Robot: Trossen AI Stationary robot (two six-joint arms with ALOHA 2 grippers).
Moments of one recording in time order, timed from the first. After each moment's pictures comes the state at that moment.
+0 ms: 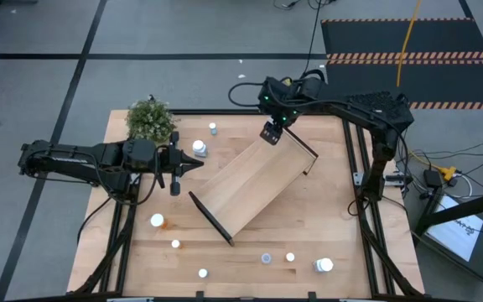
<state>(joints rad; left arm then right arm) -0.05 0.86 0.80 -0.29 -0.17 0.13 -0.38 1.83 2.00 -1.37 0.05 0.16</state>
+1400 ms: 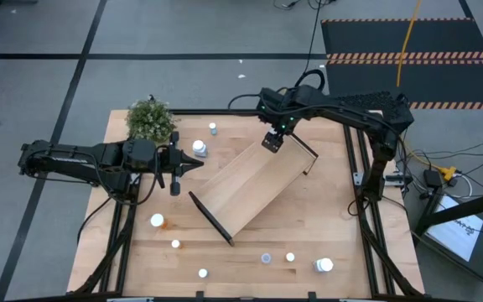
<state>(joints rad) -0.05 0.86 0.80 -0.29 -0.17 0.13 -0.38 1.82 1.86 -1.36 0.00 0.19</state>
